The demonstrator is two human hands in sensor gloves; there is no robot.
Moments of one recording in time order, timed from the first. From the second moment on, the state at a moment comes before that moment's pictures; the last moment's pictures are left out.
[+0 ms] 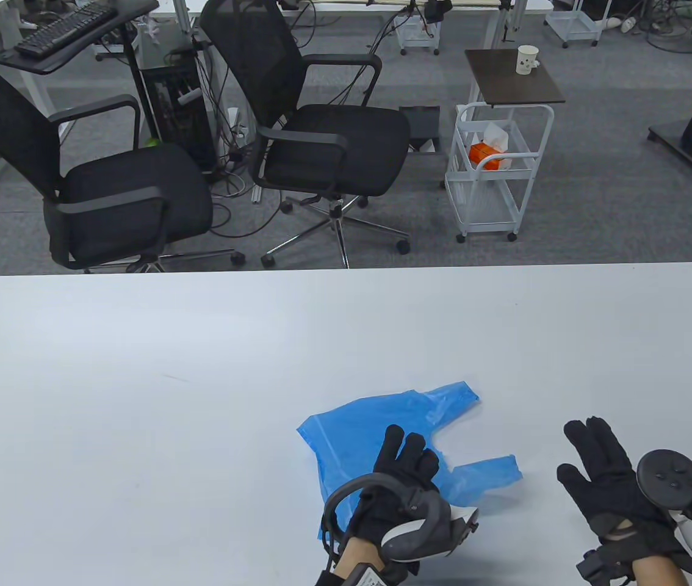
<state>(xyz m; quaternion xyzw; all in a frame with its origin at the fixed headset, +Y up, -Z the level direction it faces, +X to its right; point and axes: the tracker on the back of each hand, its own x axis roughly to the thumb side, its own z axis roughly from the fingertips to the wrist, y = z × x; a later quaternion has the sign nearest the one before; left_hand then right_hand) 0.040 -0.707 -0.286 0.02 -0.25 -0.21 0.94 0.340 -0.709 -0.296 -0.01 0.02 0.91 0.42</state>
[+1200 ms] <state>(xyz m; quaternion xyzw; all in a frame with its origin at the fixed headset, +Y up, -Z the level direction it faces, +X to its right) -0.087 -0.772 -0.287 -0.34 -0.17 0.01 0.92 0.090 -0.784 -0.287 0.34 0.28 0.89 -0.05</state>
